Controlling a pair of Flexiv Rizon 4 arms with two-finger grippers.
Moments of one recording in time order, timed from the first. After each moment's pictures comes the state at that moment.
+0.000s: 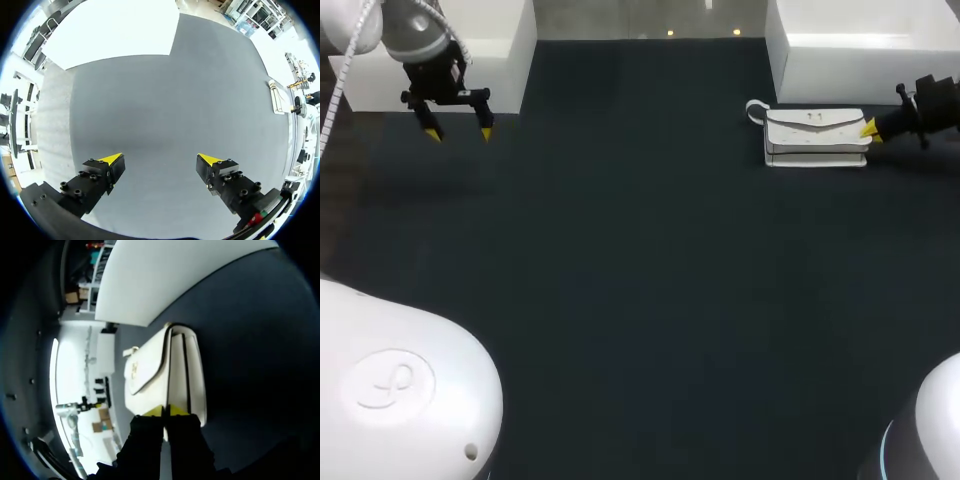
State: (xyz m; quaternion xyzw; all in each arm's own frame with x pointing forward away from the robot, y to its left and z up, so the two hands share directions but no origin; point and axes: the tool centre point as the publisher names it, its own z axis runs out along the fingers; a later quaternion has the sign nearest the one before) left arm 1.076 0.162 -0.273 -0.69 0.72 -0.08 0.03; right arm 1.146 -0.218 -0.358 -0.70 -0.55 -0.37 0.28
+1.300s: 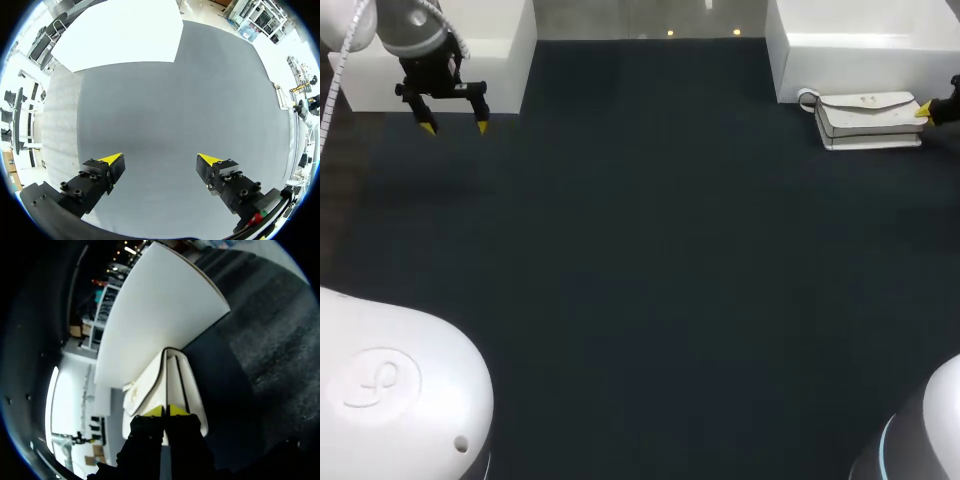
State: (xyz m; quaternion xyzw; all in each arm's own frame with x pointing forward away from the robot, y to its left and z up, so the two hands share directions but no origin) left arm 1.074 0.166 -0.260 -0.69 0.71 -0.08 0.05; right arm 1.213 -0.346 -0.359 -0.74 -0.47 -0.47 0.13
